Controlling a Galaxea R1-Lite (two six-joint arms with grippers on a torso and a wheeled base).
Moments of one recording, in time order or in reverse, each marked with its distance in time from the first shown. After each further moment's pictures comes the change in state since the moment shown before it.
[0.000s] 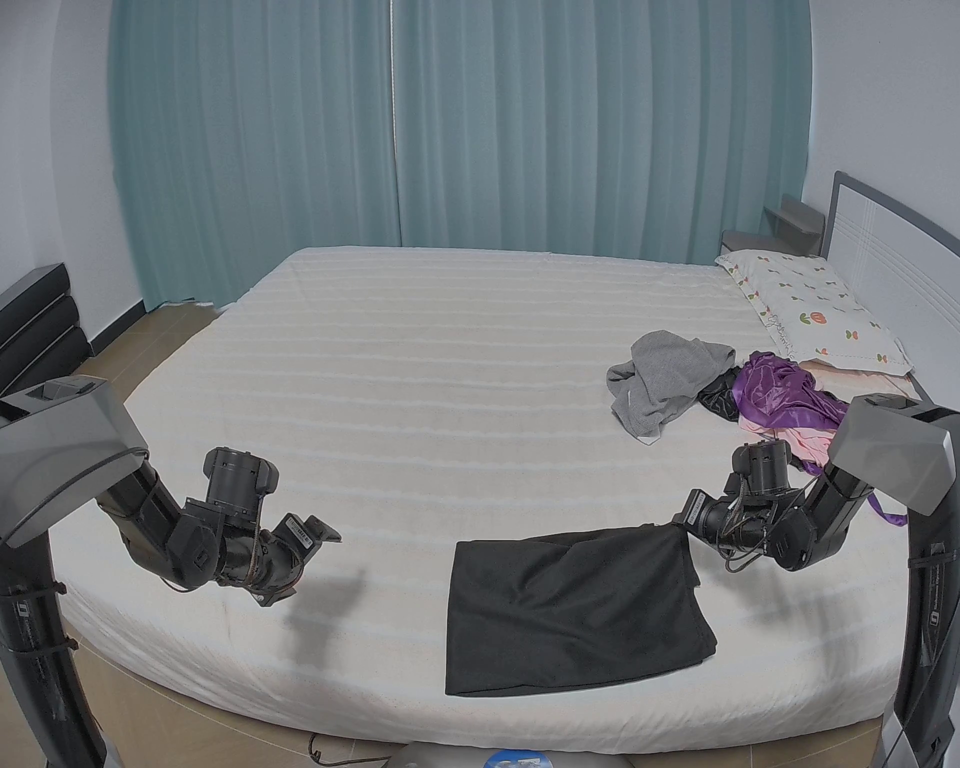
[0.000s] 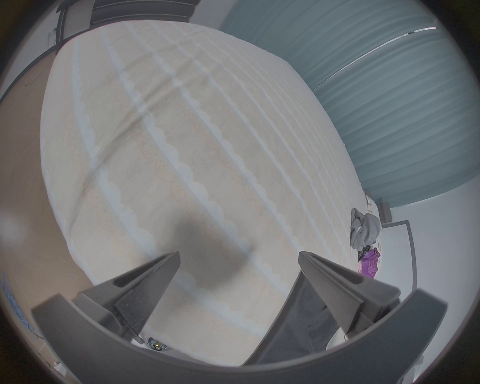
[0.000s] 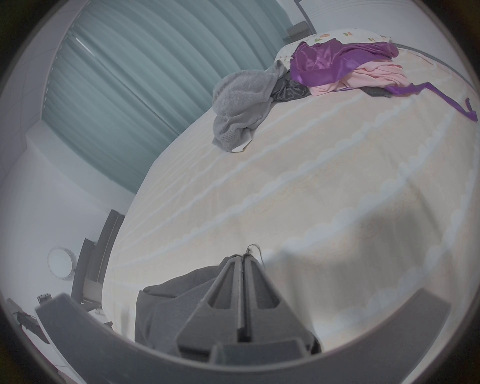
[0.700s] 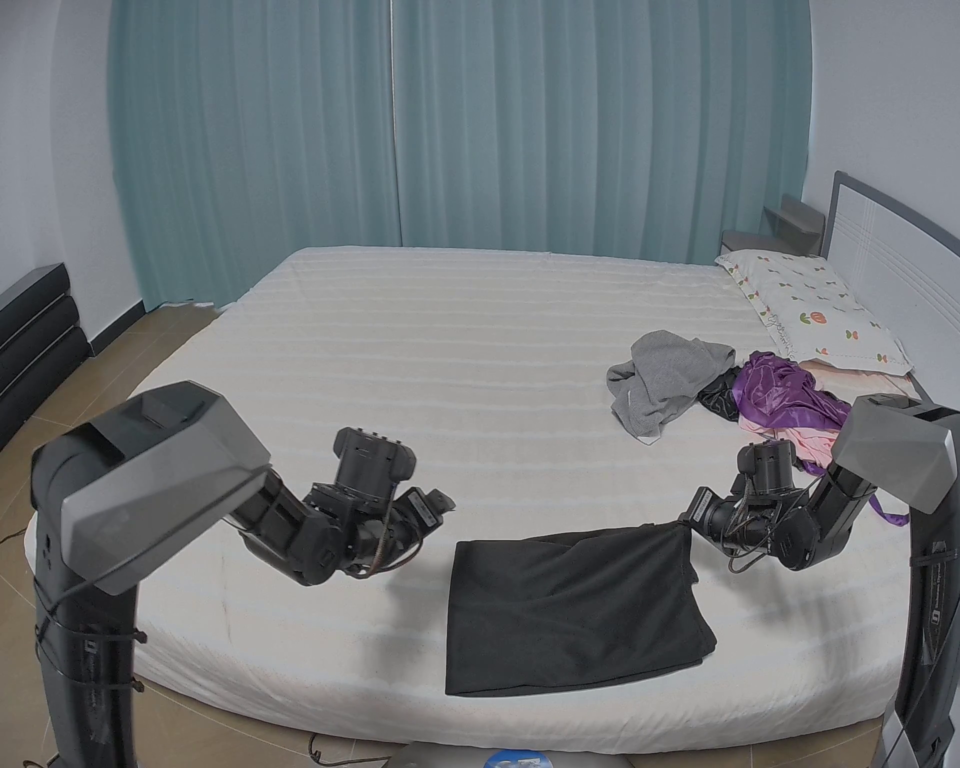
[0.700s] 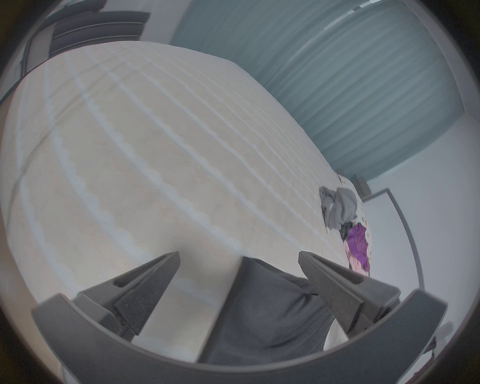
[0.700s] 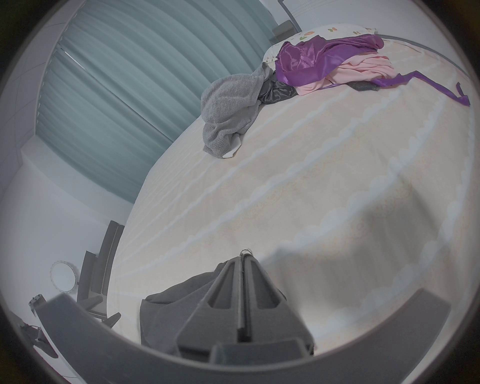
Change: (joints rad) left arm -0.271 0.169 -0.346 0.013 0.157 0.034; right arm -0.012 -0.001 0.007 -0.007 -0.007 0.056
